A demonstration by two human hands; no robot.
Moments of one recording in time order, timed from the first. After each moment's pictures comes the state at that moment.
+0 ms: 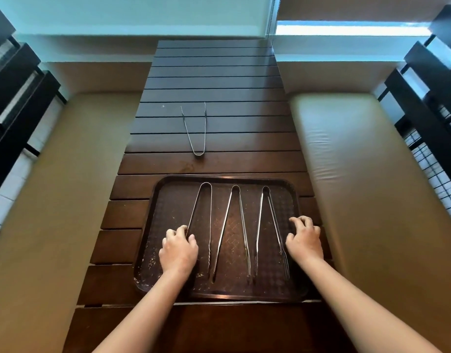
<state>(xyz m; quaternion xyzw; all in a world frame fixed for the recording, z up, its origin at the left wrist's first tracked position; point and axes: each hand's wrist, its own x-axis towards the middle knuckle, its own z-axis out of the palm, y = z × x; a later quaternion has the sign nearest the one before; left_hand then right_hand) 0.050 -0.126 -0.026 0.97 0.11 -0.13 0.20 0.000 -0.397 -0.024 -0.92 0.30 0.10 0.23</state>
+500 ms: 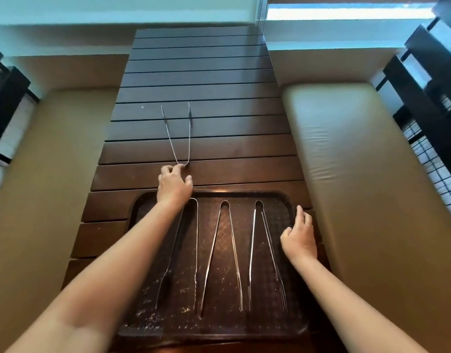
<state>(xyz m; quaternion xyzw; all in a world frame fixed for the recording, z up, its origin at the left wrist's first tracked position) 0.231 -0.184 -0.002 0.96 0.03 -0.08 0.27 0.055 -0.413 -0.041 -0.89 0.36 0.05 0.29</state>
